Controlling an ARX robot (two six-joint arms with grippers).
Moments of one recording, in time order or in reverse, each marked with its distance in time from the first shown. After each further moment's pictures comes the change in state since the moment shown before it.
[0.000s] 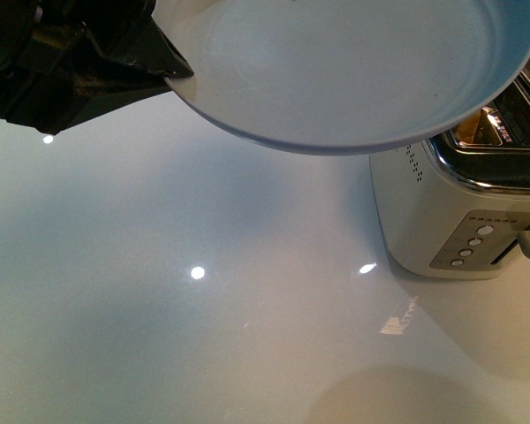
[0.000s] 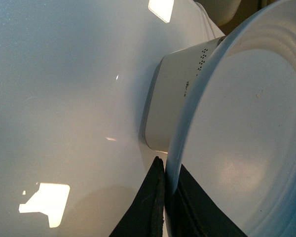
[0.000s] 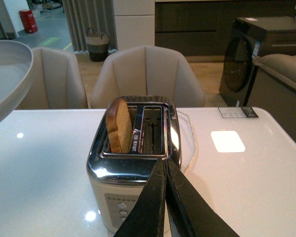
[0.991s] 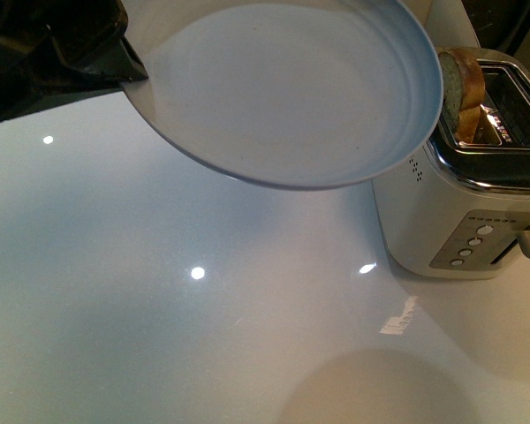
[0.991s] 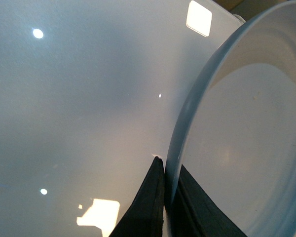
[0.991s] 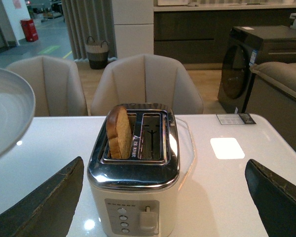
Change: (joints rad) left arm -0.019 -0.001 0.058 -0.140 -0.191 0.166; right arm 0.000 -0.024 0.000 -0.010 0.000 0.003
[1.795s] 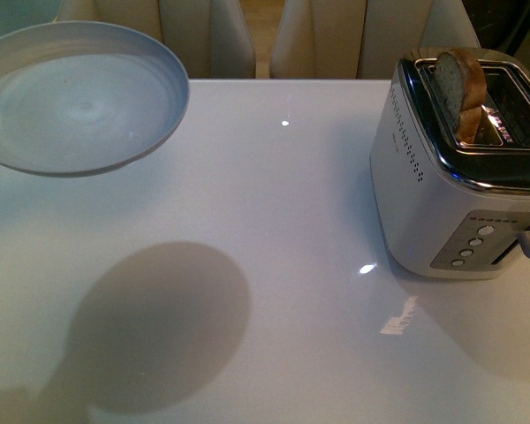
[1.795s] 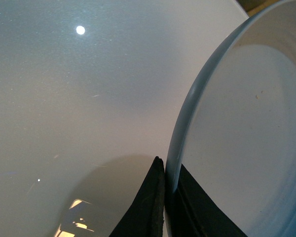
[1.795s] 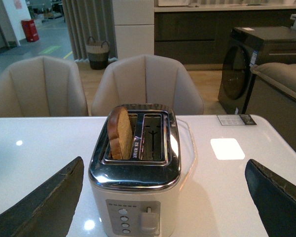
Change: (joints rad) left arm 0.555 0.273 -0.036 0.232 0.242 0.153; right arm 0.000 -0.001 0.000 0.000 0.000 0.000
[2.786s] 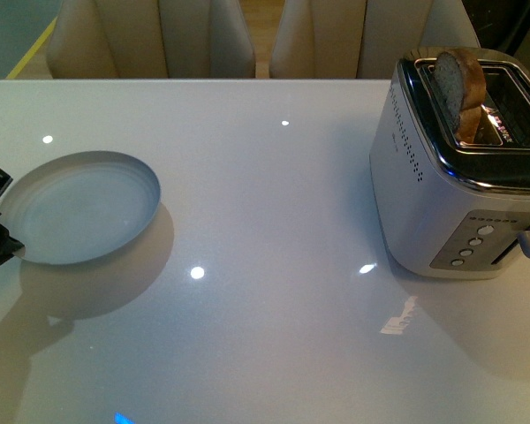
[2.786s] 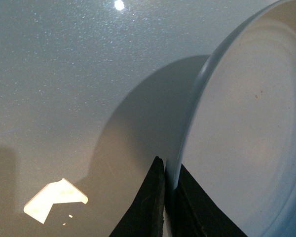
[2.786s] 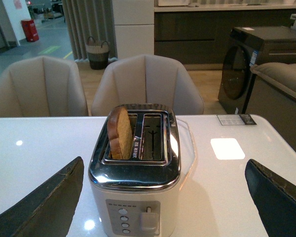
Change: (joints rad) left arm 0.123 0.573 -0.008 0.454 -0.024 -0.163; right arm 0.000 0.000 0.000 0.000 0.000 0.000
